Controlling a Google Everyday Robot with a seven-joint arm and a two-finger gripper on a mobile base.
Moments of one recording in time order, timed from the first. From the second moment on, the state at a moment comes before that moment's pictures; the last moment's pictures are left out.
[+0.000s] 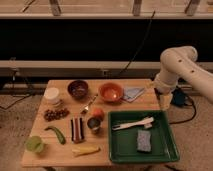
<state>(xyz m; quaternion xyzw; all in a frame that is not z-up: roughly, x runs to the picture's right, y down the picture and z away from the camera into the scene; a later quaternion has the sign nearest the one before) 0.270 0.058 0.731 -0.32 -0.09 -0.16 0.93</state>
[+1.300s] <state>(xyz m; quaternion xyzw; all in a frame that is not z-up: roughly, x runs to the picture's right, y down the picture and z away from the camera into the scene) 0.265 0.176 0.735 -0.32 -0.14 -0.25 0.90</state>
